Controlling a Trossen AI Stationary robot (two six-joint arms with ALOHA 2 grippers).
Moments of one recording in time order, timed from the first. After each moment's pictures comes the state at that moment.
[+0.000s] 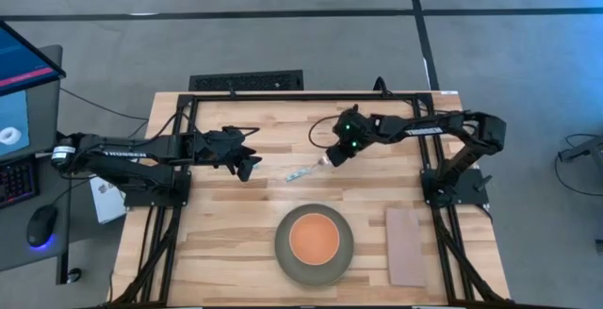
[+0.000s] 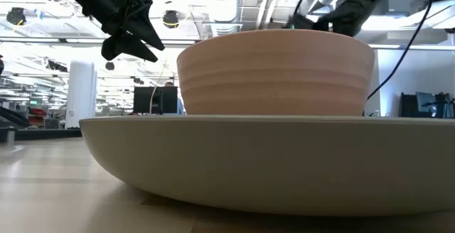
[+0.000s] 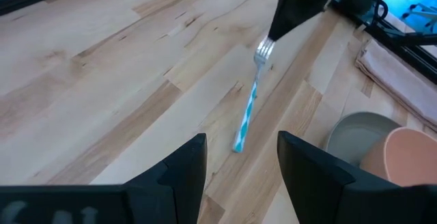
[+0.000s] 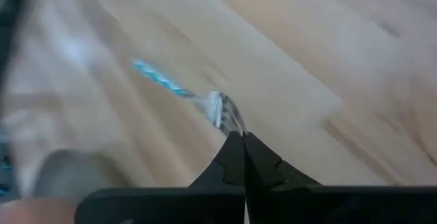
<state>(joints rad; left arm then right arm) 0.09 0.97 0.67 -0.33 -0.19 -0.59 -0.37 1.60 0.84 -0.19 -0.35 0.58</state>
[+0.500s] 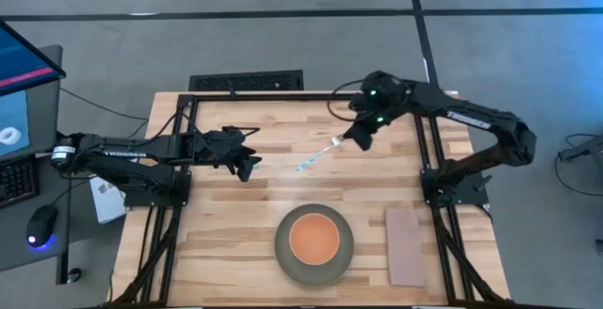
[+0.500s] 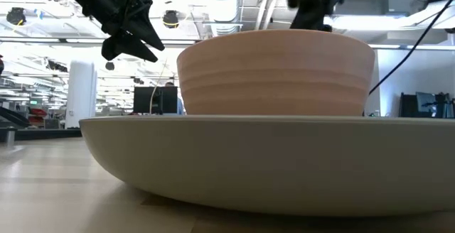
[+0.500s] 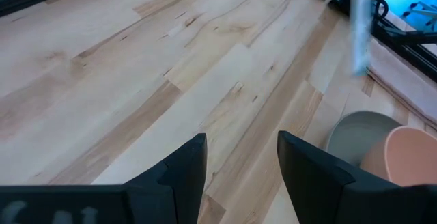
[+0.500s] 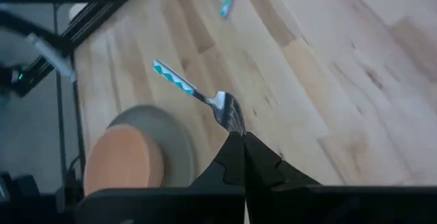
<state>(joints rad) 0.09 0.97 0.67 -0.33 -0.19 -0.59 -0.43 1.33 1.25 -0.83 -0.44 0.19</state>
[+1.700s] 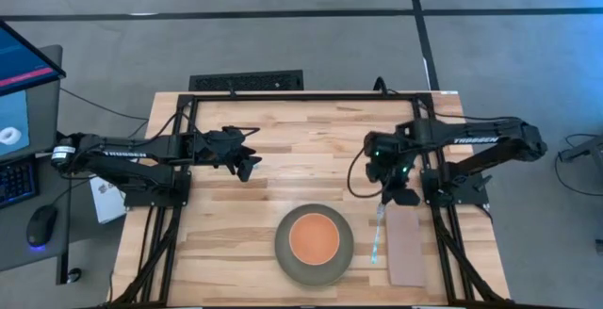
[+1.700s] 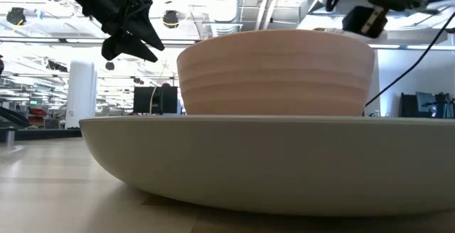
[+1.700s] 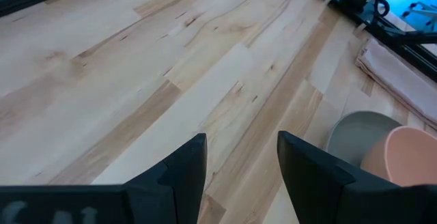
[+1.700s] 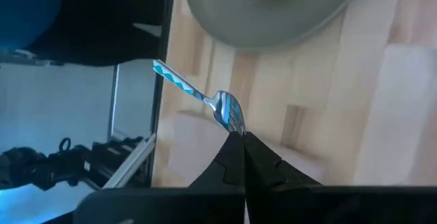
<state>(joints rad) 0.09 0.97 0.67 -0.33 -0.19 -0.59 -0.03 1.25 1.10 -1.18 -0.65 -0.10</state>
